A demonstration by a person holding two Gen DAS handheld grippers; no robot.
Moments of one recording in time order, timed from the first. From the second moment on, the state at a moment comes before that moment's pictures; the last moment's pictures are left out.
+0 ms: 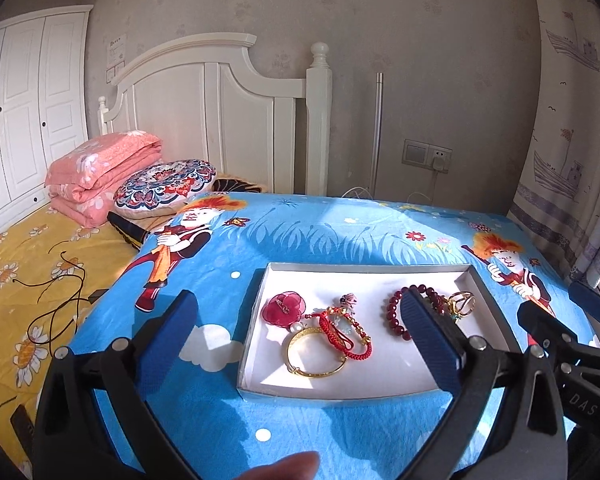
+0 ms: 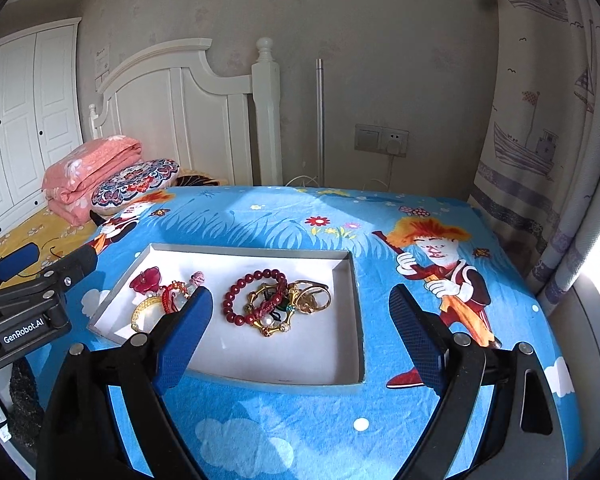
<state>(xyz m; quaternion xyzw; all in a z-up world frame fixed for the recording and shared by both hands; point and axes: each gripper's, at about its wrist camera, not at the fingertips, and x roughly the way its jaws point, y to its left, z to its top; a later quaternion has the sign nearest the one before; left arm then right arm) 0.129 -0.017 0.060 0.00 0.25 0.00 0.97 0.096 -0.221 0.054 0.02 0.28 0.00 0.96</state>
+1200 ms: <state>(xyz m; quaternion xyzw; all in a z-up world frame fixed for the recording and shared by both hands) 0.122 -0.013 0.044 0.01 0.27 0.01 0.96 0.095 -0.203 0.034 -0.01 0.32 -0.01 0.95</state>
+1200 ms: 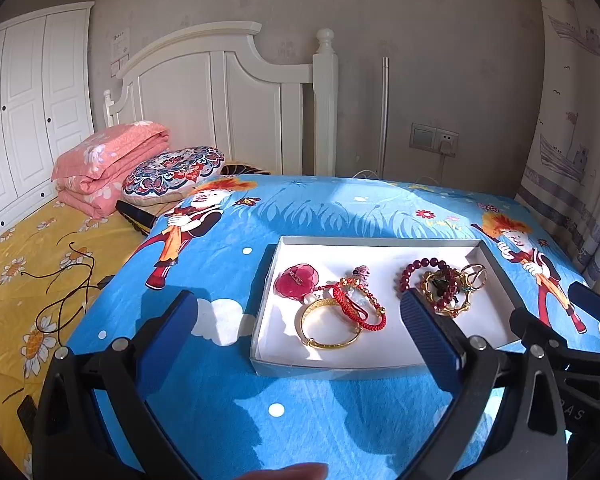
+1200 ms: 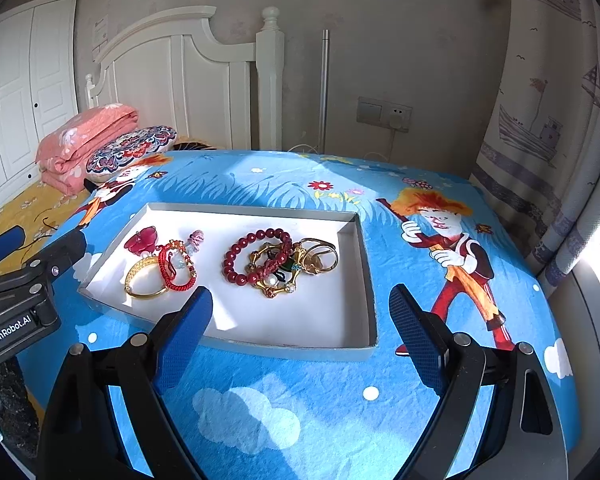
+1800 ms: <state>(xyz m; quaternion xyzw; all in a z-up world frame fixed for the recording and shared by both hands) 0.120 -0.008 0.043 0.01 0.27 0.01 0.96 0.093 -0.202 0.032 -0.01 0.32 -0.01 0.95</state>
